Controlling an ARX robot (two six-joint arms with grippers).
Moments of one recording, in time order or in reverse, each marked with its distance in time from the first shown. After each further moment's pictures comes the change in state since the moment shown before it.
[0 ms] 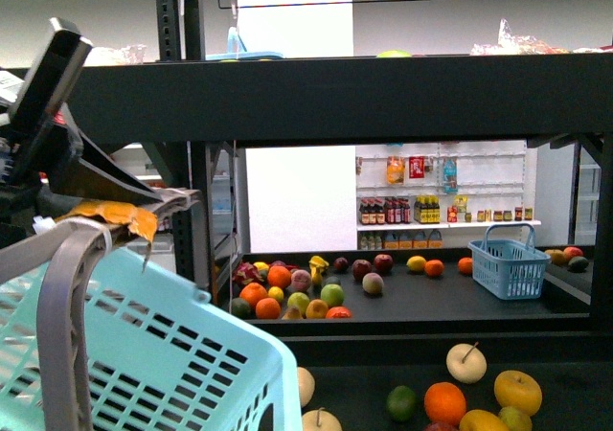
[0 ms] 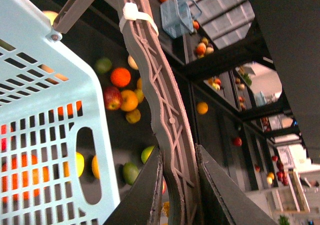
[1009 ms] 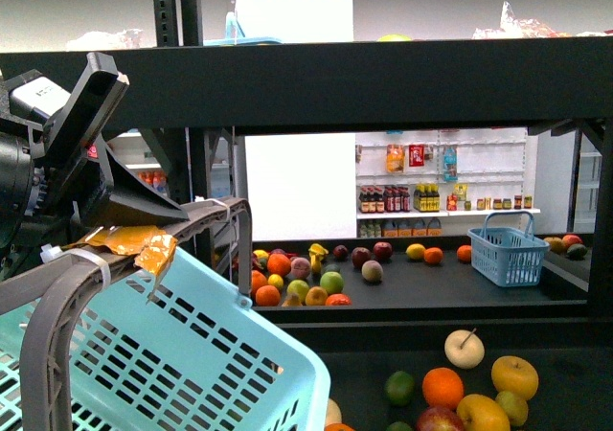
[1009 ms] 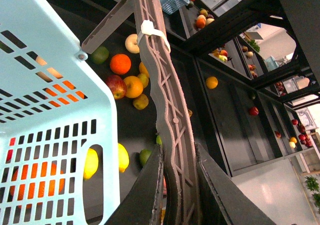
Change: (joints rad) left arm -0.047 0.040 -0.047 0.070 -0.003 0.134; right arm 0.013 0.489 0.109 0.259 0.169 -0.044
